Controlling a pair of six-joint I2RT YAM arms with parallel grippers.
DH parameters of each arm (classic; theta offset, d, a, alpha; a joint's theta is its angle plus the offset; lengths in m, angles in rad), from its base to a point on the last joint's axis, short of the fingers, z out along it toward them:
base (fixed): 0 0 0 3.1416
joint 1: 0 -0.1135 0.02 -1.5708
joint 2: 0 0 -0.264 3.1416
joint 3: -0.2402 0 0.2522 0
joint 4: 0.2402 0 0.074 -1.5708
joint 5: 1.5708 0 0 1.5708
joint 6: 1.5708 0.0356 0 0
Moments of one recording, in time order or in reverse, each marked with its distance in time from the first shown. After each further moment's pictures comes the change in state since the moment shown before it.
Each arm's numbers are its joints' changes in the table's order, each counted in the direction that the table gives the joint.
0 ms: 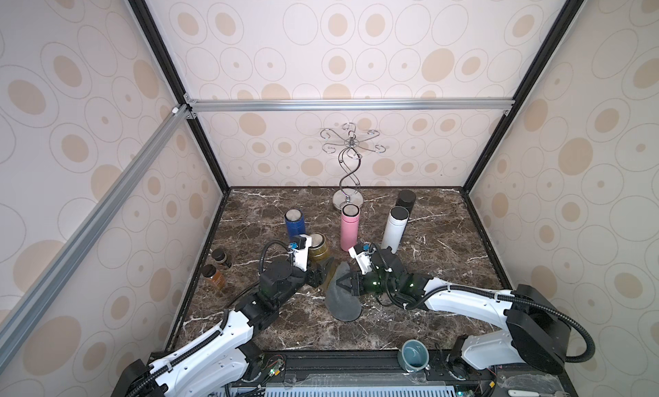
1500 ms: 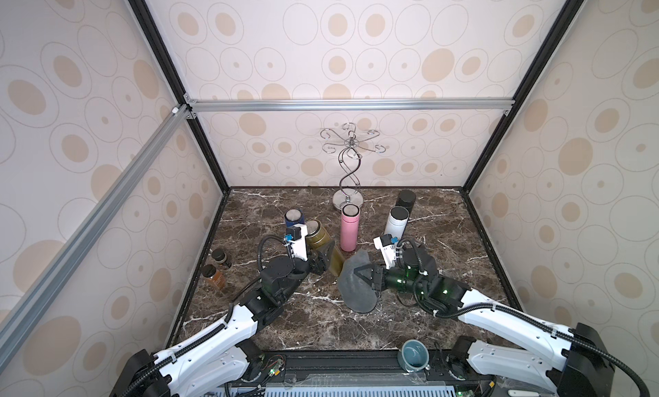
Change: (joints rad) left arm 0.026 -0.060 -0.058 -0.143 -0.126 -0.097; right arm 0.035 0.295 0.028 0.108 0.080 -0.017
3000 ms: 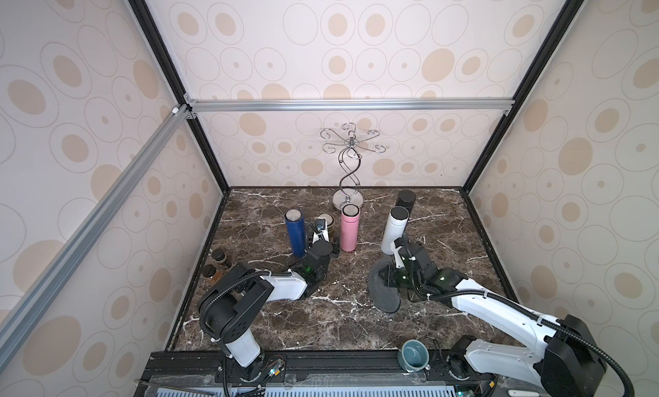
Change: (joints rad) left arm -0.011 -0.757 -0.184 -0.404 -0.480 0.214; right arm 0.184 -0.053 -0.016 0.397 0.207 -0.082
